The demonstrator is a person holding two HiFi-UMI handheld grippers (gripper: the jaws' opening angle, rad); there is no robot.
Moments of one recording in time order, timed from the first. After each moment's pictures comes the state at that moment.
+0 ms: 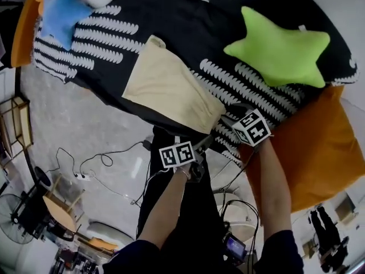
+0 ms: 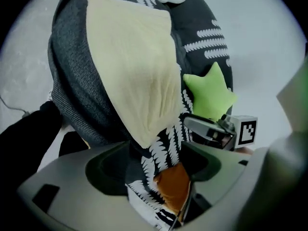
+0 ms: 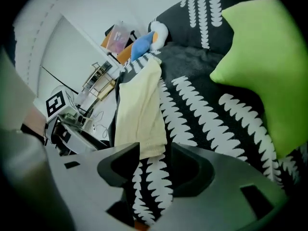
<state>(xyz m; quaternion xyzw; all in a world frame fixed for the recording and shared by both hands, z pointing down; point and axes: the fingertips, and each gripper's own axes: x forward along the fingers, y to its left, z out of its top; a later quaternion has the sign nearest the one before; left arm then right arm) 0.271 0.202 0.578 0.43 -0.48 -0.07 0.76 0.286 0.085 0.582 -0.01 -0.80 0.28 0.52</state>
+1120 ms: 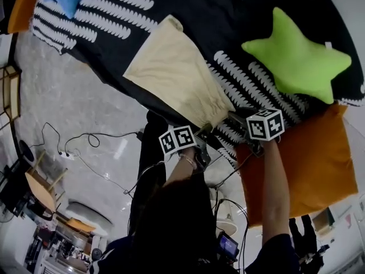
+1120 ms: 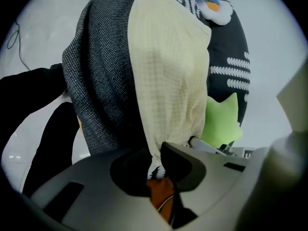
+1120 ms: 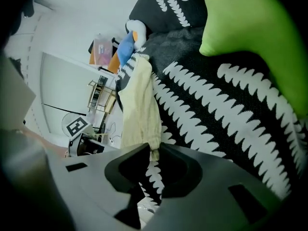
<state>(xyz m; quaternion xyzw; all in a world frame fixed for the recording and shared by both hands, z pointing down) 0.267 0.192 0.594 0.29 -0.48 -0.19 0.81 0.286 0.098 0.575 -0.02 -0.73 0.44 0.51</state>
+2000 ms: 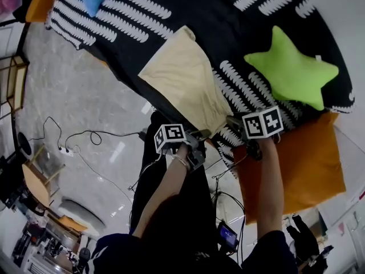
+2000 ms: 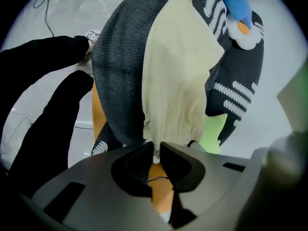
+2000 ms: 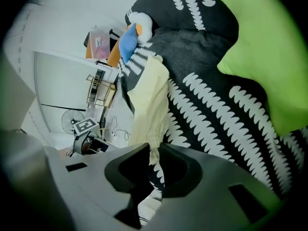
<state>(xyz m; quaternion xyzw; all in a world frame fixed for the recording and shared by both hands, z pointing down) 0.250 0.199 0.525 0.18 -0.38 -0.28 0.86 0.246 0.097 0.499 -0.03 -0.70 0.44 0.56</state>
